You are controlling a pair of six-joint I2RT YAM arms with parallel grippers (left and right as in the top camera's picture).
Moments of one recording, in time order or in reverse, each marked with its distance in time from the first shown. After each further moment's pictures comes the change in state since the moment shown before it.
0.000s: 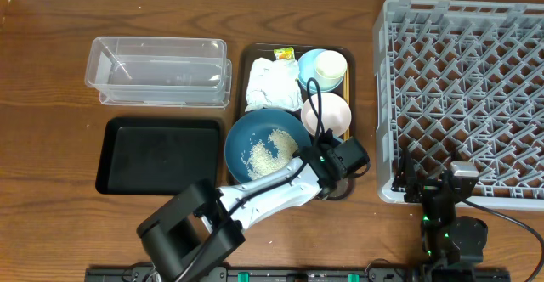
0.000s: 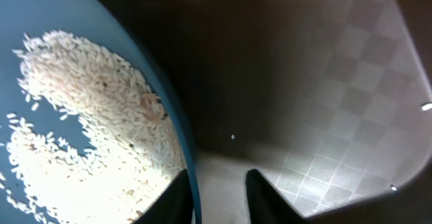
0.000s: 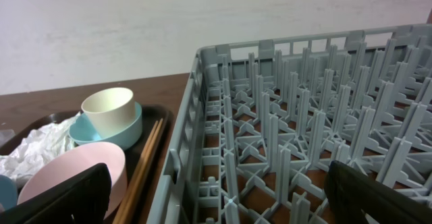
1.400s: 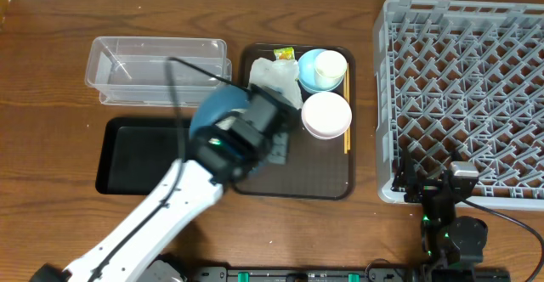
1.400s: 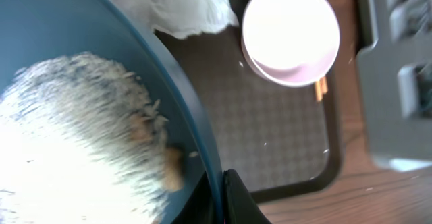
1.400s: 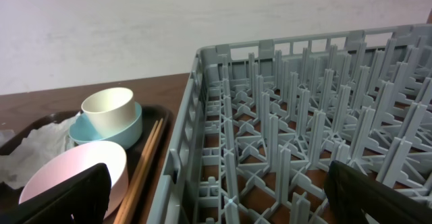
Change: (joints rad) left arm 0.367 -0.526 0.000 -0.156 0.227 -0.076; right arm 0.000 0.000 0.000 0.000 0.000 0.000
